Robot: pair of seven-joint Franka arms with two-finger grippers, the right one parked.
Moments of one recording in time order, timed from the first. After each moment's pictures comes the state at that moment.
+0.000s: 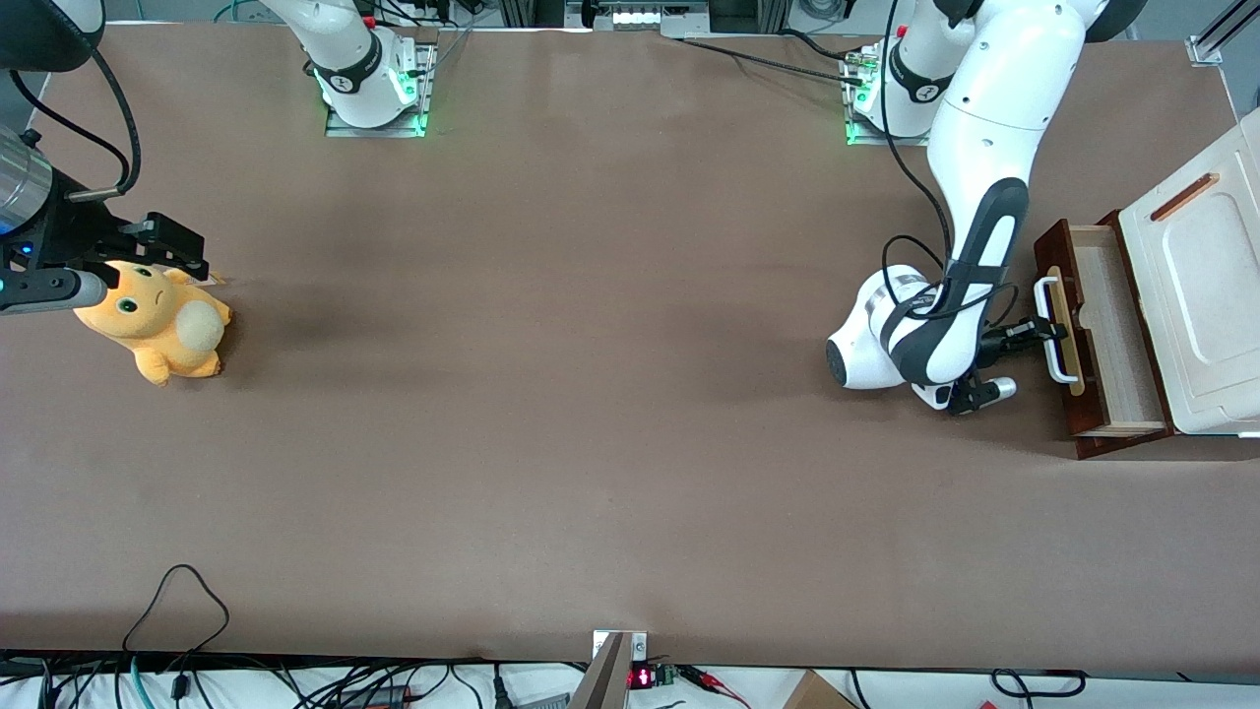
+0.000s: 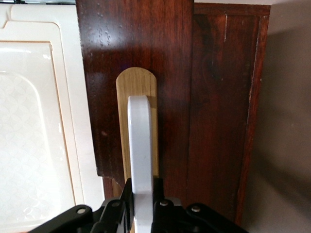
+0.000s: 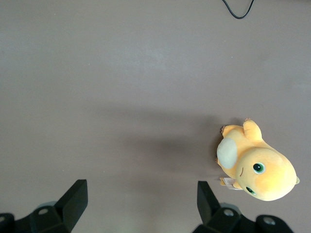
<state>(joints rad) -0.29 0.72 0.00 -1.81 1.10 1.39 -1.01</state>
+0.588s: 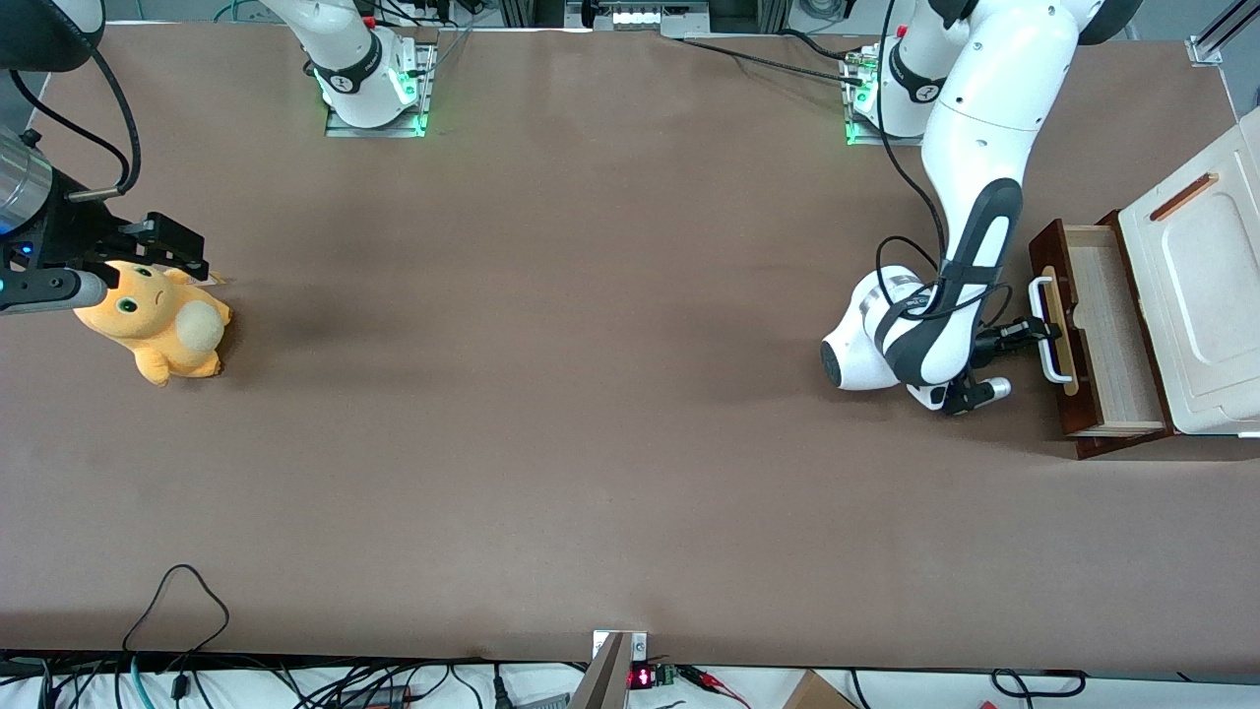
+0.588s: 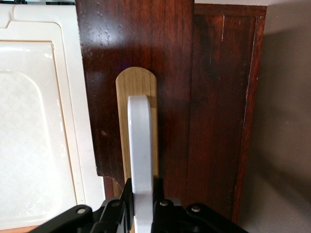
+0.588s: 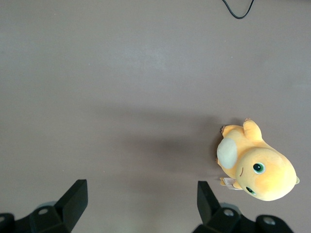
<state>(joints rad) -0.30 0.73 0.00 -1.80 1.10 1.39 -1.01</state>
